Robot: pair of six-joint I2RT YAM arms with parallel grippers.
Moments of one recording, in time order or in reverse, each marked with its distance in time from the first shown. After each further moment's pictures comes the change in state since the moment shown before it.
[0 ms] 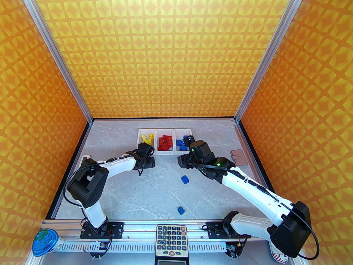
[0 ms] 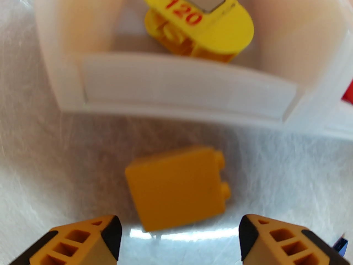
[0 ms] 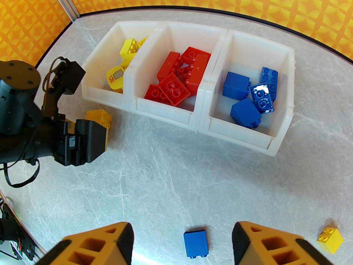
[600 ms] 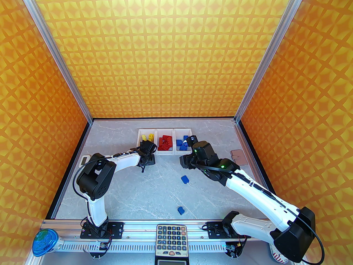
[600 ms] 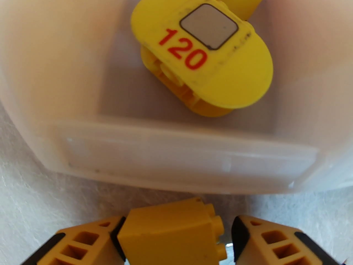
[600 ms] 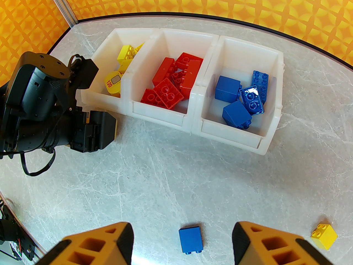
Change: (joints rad) left arm 0.007 0.093 0.083 -0.019 -0.056 0.014; right arm 0.000 -0.052 -0.006 -0.027 0.022 0.000
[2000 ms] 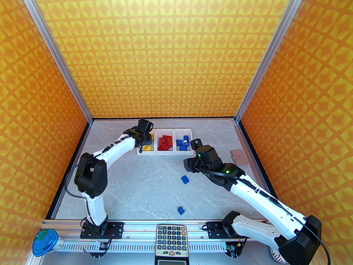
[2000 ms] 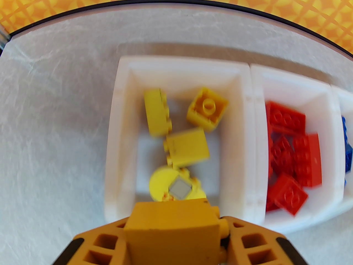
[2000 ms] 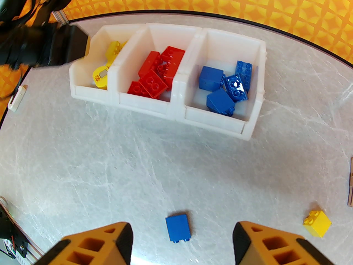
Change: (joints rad) left arm 0.106 0.062 0.465 -0.221 -0.008 0.201; right arm 0.000 -0.084 -0.055 -0.042 0.049 0.008
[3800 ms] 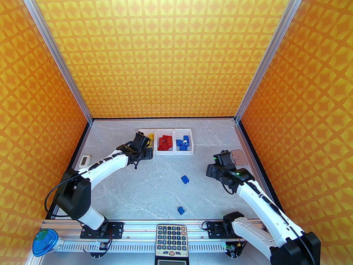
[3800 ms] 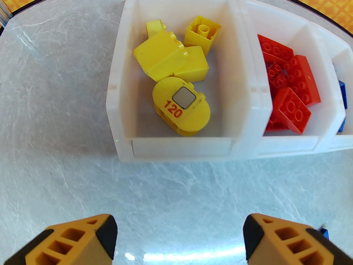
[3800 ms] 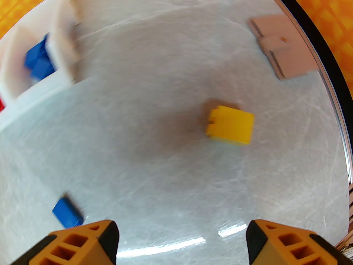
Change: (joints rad) left arm -0.109 -0.382 -0.485 0.105 0.014 -0.071; right arm -0.426 -0.068 -0.198 -0.182 0.084 0.227
